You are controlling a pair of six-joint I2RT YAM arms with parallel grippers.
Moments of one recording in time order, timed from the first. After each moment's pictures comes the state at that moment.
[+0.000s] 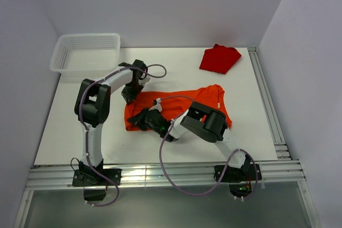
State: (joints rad) left arm -0.38 2.11 1.60 -0.94 -0.16 0.13; right arm 1.05 2.21 1.01 0.86 0.15 1.43
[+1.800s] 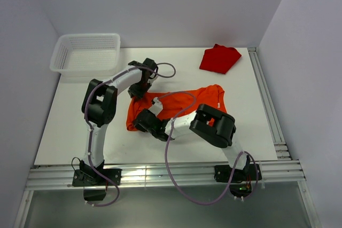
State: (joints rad) left arm -0.49 2.16 1.69 -0.97 -0.30 0.11; right arm 1.12 2.07 1.10 0.36 0.39 1.30
